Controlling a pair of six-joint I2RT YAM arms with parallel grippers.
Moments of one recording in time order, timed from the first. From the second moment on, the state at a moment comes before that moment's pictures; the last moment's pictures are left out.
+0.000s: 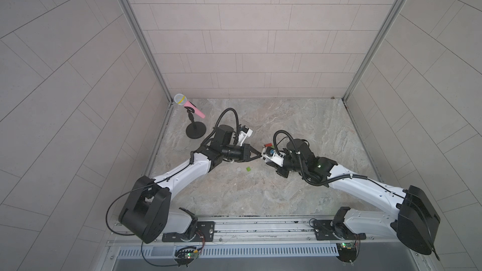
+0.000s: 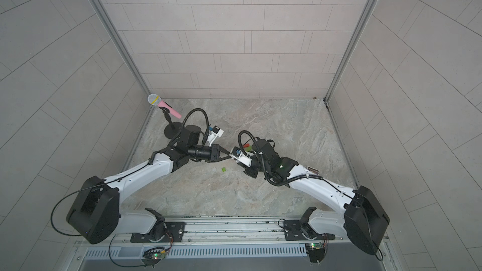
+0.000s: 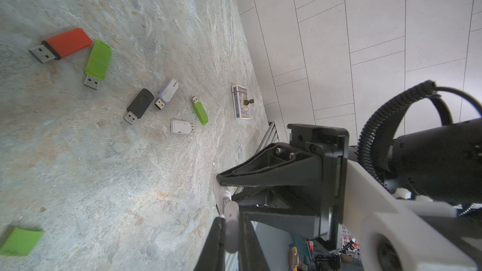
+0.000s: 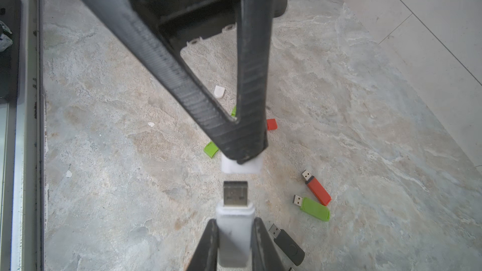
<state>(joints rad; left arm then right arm) -0.51 1.37 0.81 -0.07 0.87 -0.65 0.74 1.21 0.76 -0.20 -0.19 -0.40</state>
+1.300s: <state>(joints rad) -0.54 1.37 0.86 -0.17 0.82 -0.55 0.78 1.22 0.83 -0.25 -0.13 -0.38</state>
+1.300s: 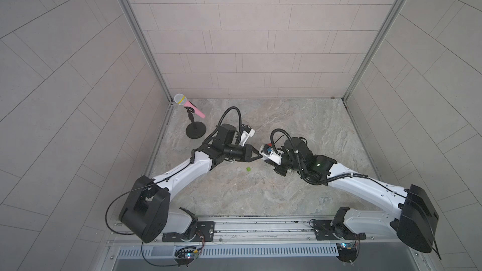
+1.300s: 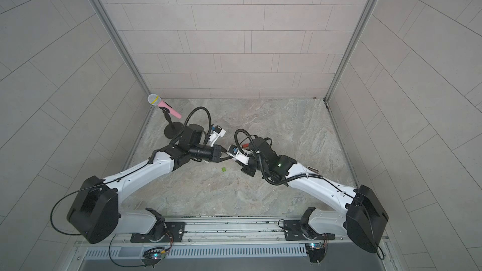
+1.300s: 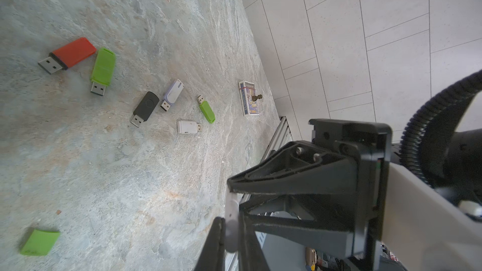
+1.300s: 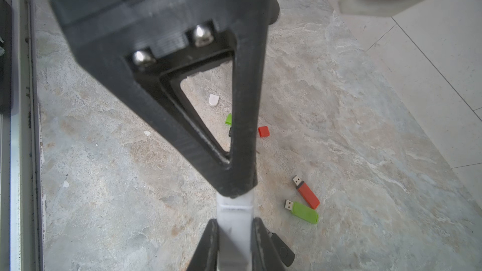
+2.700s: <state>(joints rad) -0.54 1.22 0.93 -0.35 0.55 -0.50 0.66 1.16 0.66 -0.09 -0.10 -0.23</state>
